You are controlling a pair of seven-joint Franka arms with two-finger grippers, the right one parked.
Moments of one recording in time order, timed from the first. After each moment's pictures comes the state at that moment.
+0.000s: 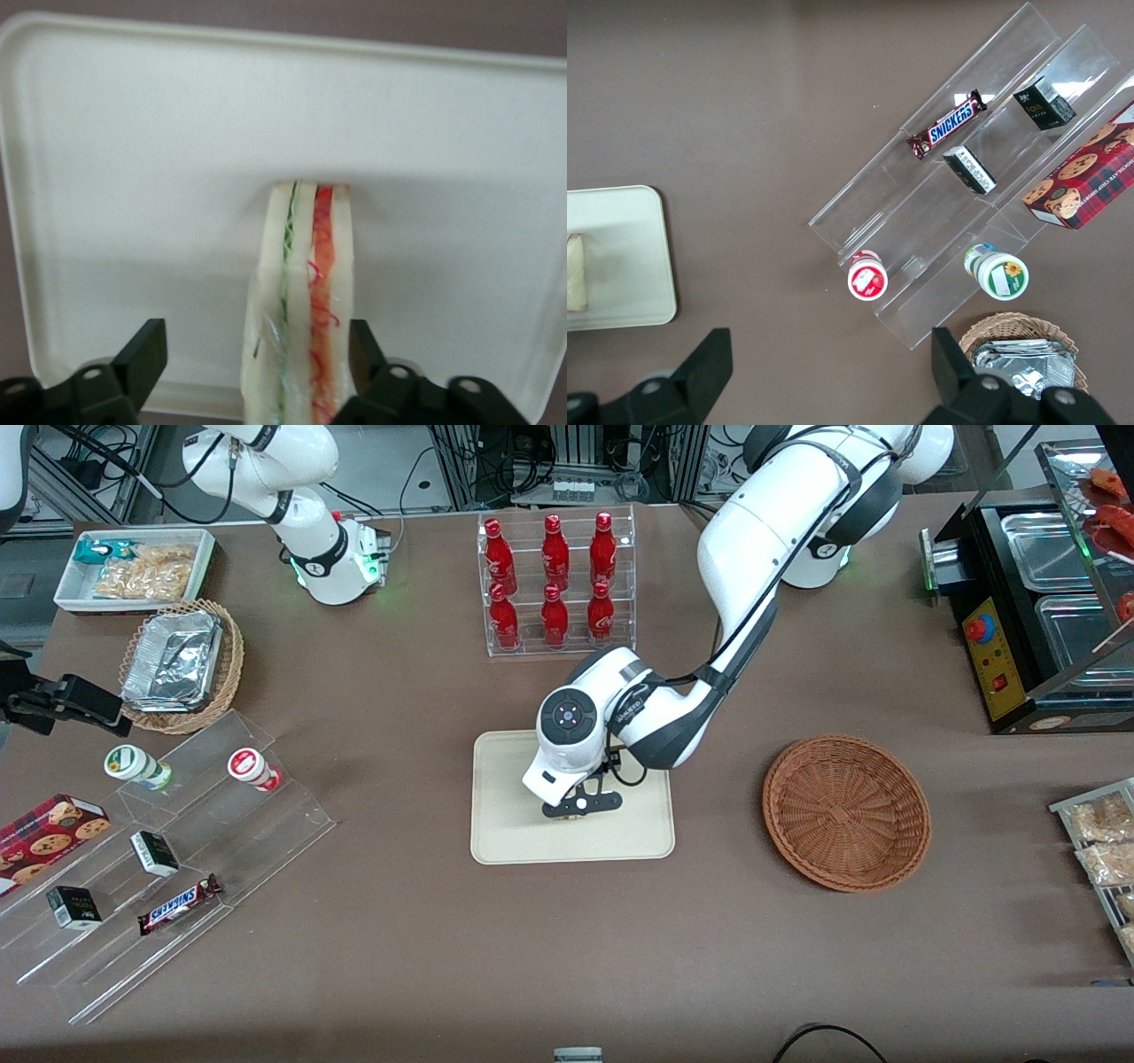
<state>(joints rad) -0.57 0.87 -0.28 -1.19 0.18 1.96 -0.95</state>
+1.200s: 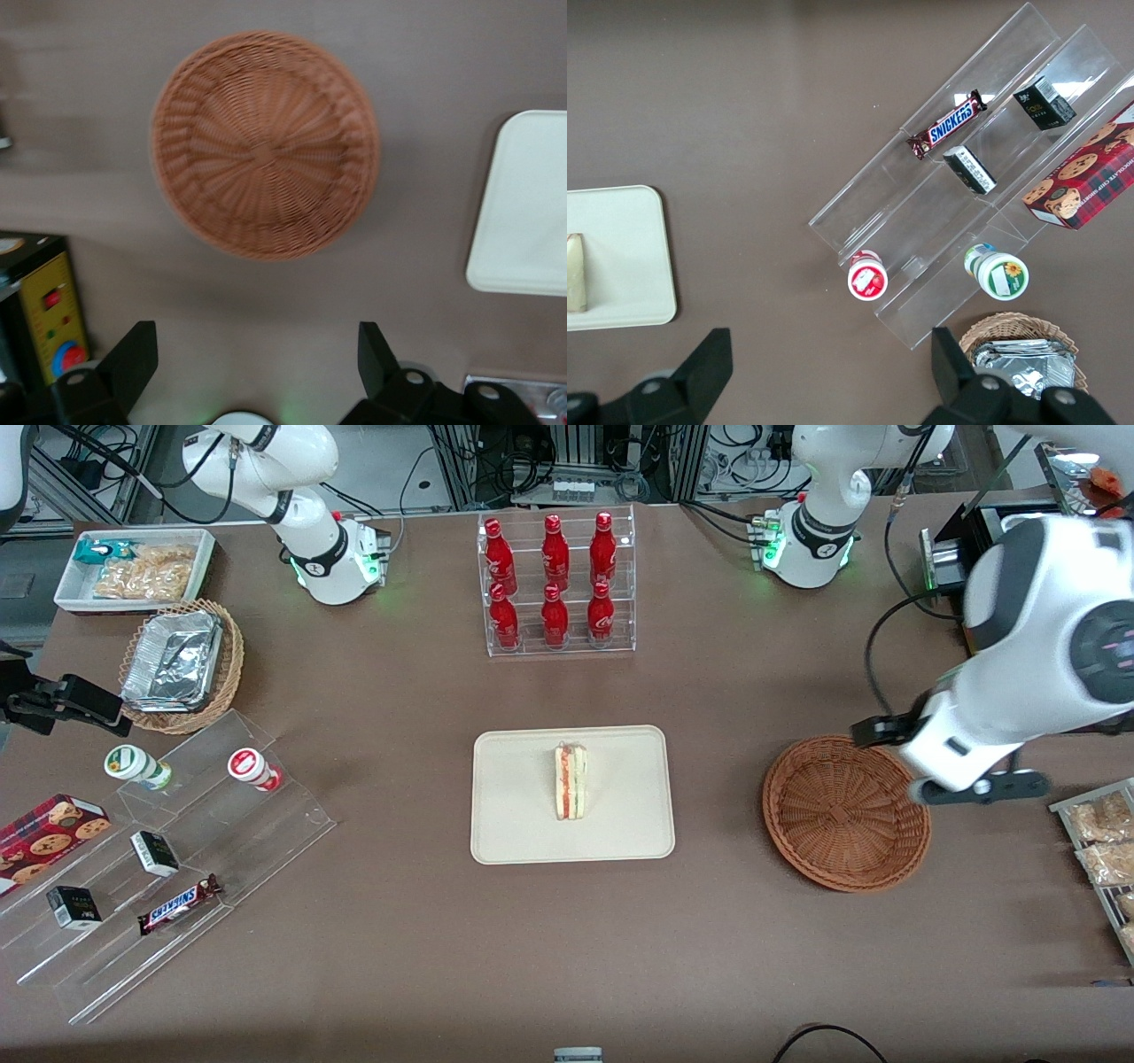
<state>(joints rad) 0.02 0.24 -0.21 -1.44 0.10 1.45 -0.24</state>
